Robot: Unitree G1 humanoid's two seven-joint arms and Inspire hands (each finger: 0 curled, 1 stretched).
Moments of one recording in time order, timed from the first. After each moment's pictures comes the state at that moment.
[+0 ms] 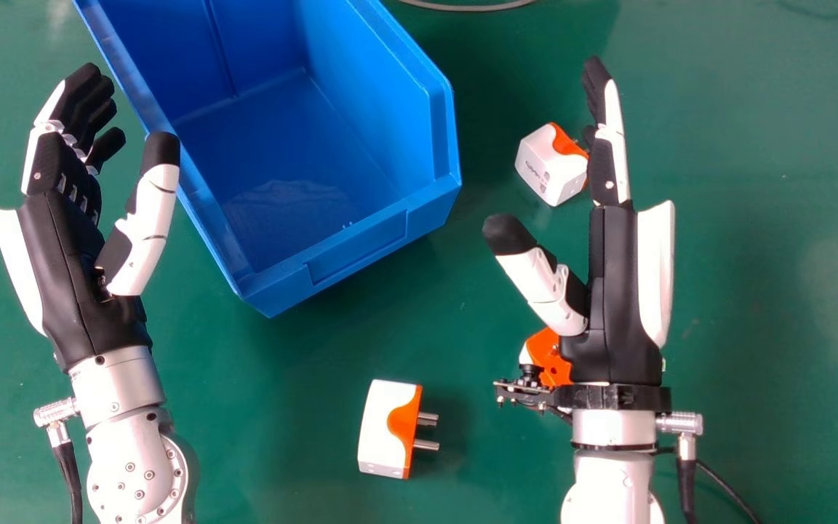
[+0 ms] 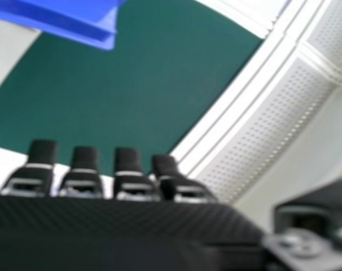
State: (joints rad) left arm -0.12 0.09 0.26 0.58 0.04 -0.88 0.23; right arm 0.06 0.05 0.27 0.26 -0.56 -0.58 -0.63
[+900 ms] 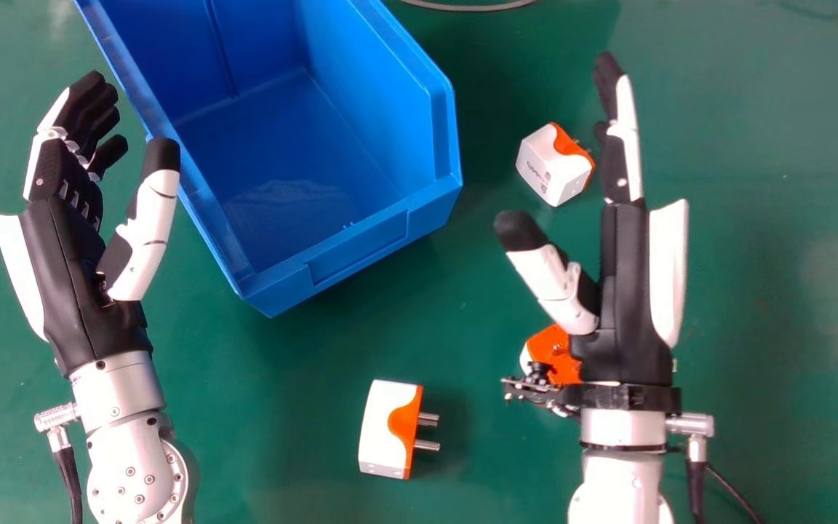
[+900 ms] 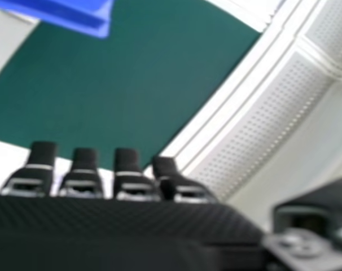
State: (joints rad) left arm -0.11 0.09 0.26 0.59 0.04 -0.89 0.23; right arm 0.10 0.02 0.23 0.16 -0.55 -0.55 -0.59
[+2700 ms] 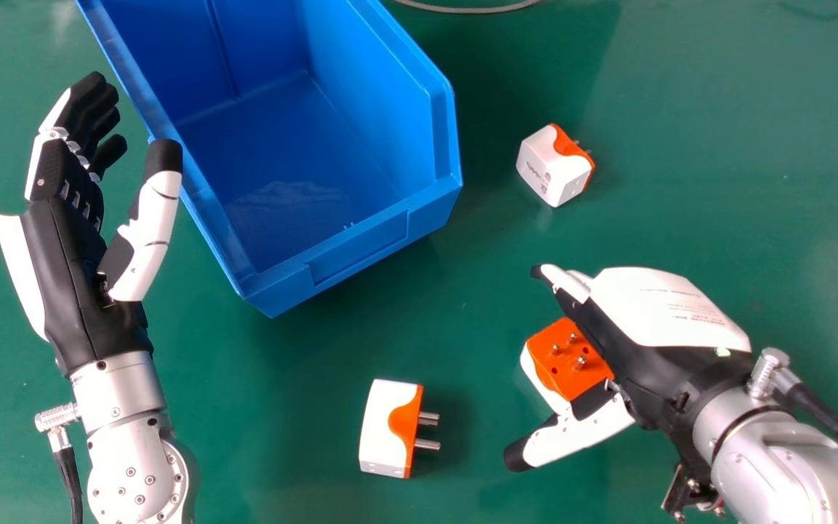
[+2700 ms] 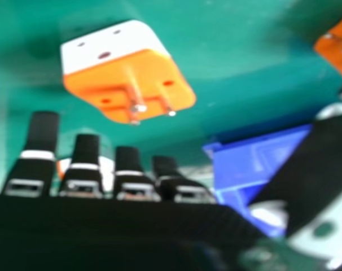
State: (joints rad) left arm -0.11 0.09 0.26 0.59 0.04 -0.89 0.22; right arm 0.20 -0.30 0.31 -0.58 -1.15 0.36 0.71
